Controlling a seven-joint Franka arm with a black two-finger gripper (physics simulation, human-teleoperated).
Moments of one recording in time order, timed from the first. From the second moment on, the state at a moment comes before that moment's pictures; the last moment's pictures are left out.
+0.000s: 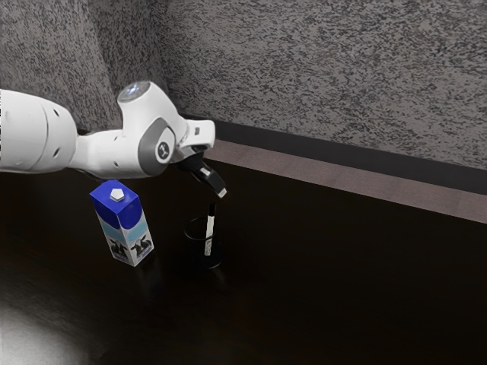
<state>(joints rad) -0.35 0.26 0.31 -1.98 -0.35 2.61 0.58</state>
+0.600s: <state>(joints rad) -0.43 0.29 0.36 -1.99 -0.34 2.48 0.22</state>
